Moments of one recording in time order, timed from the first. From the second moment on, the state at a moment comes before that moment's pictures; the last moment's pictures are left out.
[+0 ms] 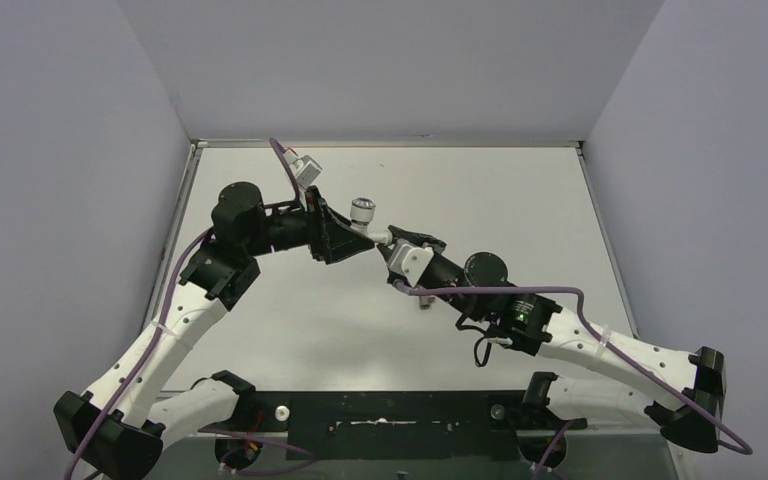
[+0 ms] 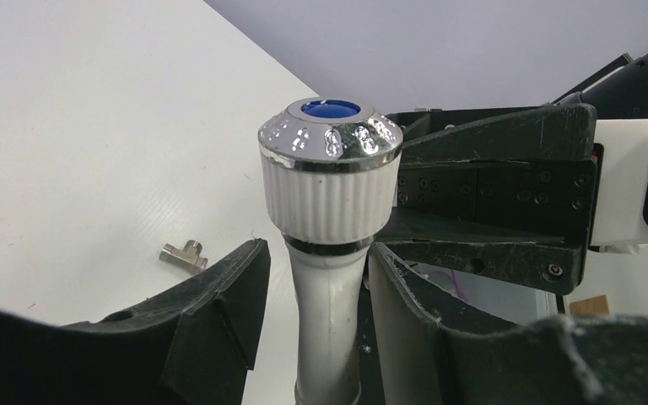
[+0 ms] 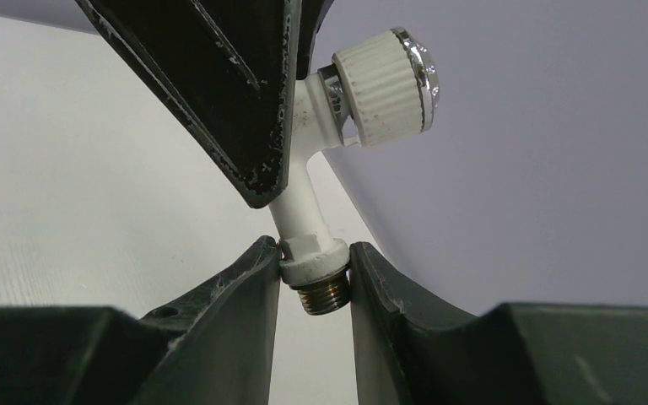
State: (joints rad) left arm -0.50 1.04 1.04 -0.09 0.76 -0.54; right arm 1.07 1.00 0.86 0.17 0.14 -0.64
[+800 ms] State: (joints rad) left arm -0.50 1.05 1.04 -0.06 0.74 -0.54; right arm 1.11 1.03 0.90 0.14 0.20 -0.61
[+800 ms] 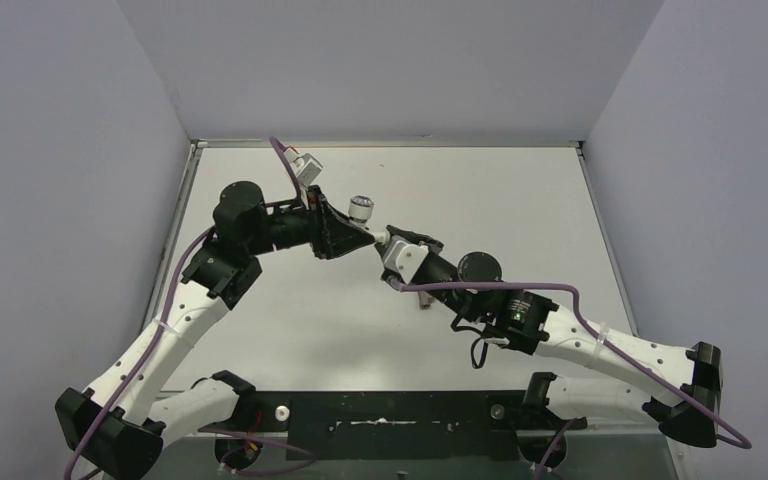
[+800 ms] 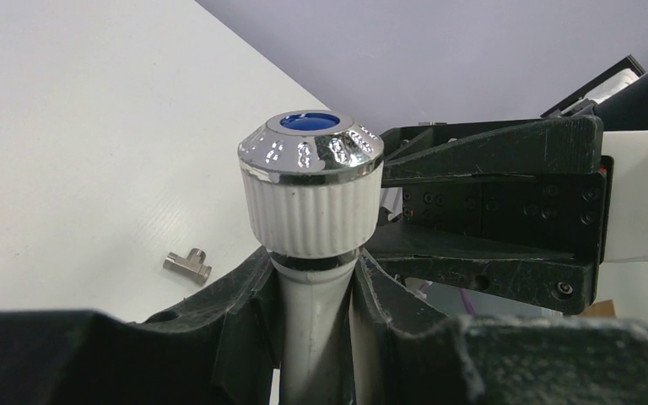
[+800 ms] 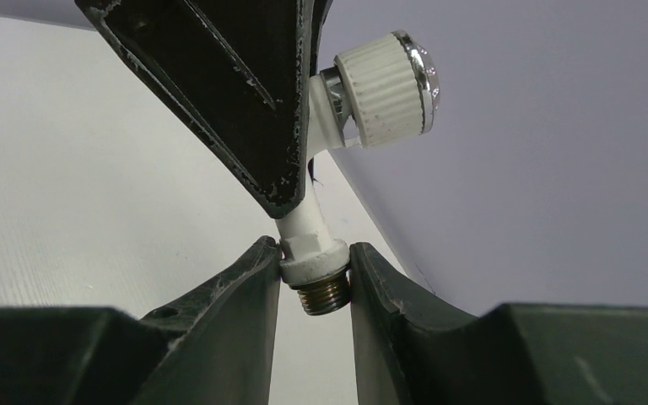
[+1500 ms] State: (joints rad) left arm -0.37 1.06 1.09 -0.32 0.50 -0.36; right arm 1.10 0.85 0.84 -0.11 0.53 0.03
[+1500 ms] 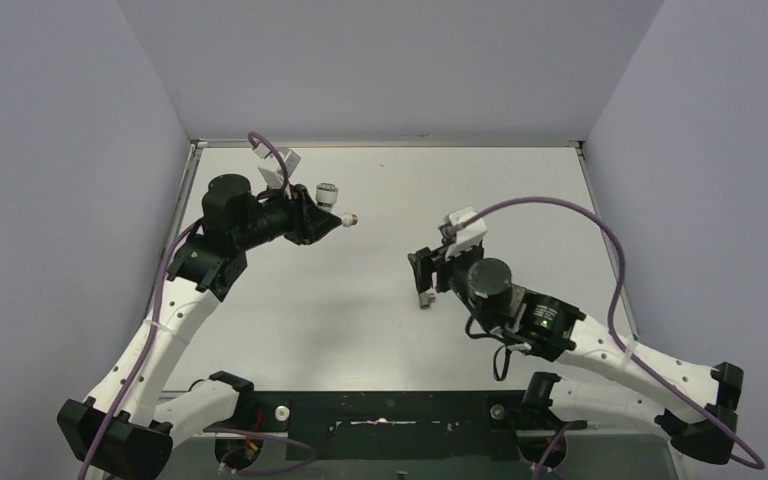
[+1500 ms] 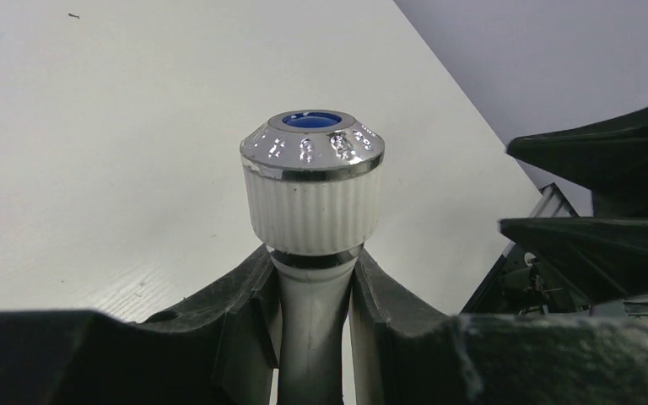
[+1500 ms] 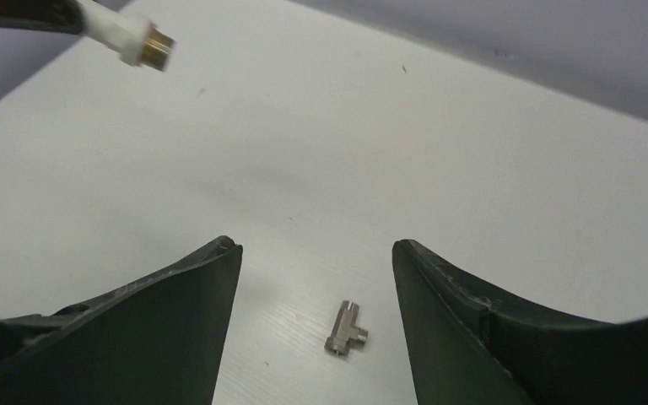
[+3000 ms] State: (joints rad) left arm -0.37 0.97 1.06 -0.39 0.45 -0.35; right arm 0.61 1.91 1.32 -0.78 -0.06 0.20
